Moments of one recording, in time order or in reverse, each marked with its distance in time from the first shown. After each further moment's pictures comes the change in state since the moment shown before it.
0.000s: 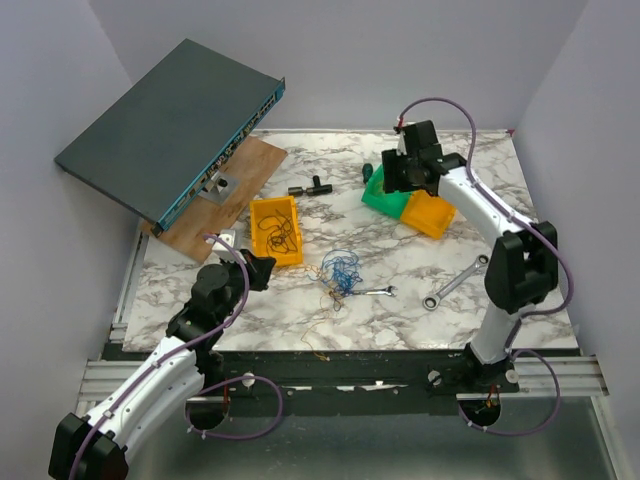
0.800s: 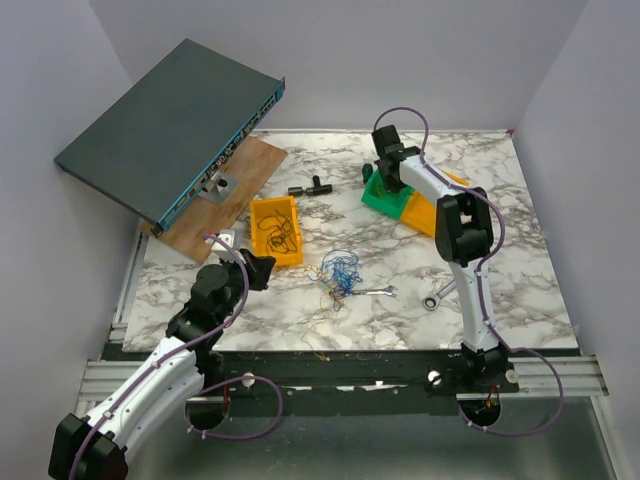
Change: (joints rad) left arm 0.000 -0.002 0.000 0.006 -0.001 -0.001; right arm -0.002 0.537 0.403 -0.059 0.280 -0.166
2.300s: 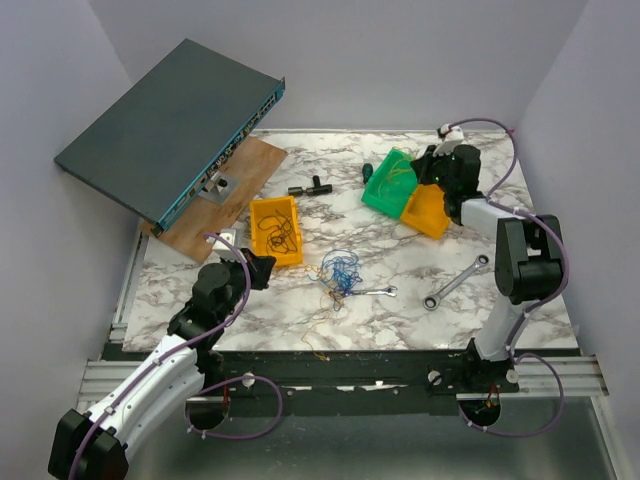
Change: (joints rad) left arm 0.000 0.028 0.000 0.019 -0.007 -0.001; right arm -0.273 -0.554 -0.918 1.183 -0.684 0.167
